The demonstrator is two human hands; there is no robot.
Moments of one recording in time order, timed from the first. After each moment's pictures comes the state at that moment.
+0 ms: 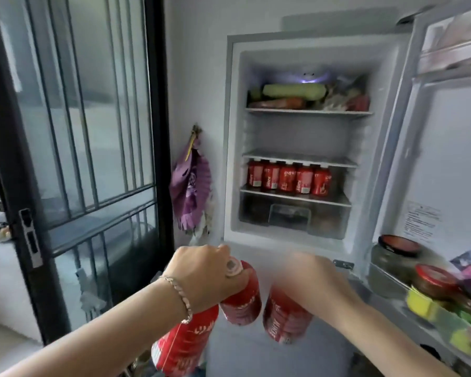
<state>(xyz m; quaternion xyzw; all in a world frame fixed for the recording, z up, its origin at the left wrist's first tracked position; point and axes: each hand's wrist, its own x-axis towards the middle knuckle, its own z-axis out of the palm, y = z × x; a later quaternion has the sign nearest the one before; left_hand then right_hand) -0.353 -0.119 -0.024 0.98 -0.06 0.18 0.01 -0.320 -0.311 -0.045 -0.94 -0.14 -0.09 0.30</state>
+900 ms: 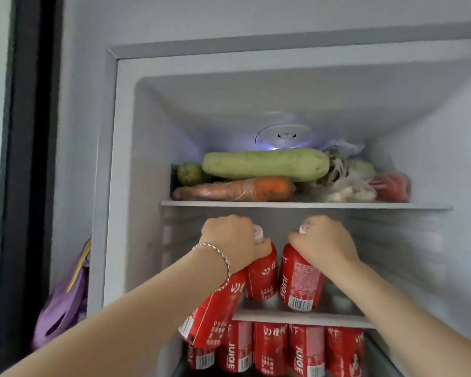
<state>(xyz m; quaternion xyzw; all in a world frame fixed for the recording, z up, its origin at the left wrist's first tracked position) 0.198 -0.188 0.152 0.93 -0.12 0.34 -0.04 0.206 -0.338 0.140 -0.90 0.01 -0.35 0.26</state>
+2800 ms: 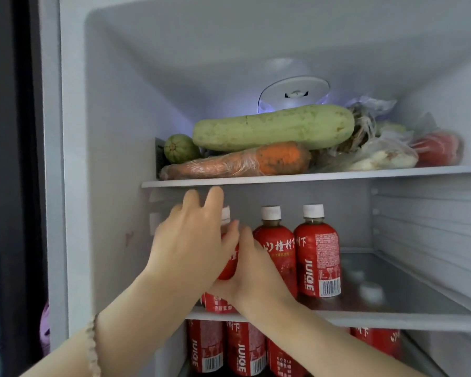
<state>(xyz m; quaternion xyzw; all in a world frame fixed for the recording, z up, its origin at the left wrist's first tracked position) 0.207 -0.147 0.119 0.83 -0.12 0.55 0.04 0.238 -0.245 0.073 -0.83 -0.26 -0.26 0.42</state>
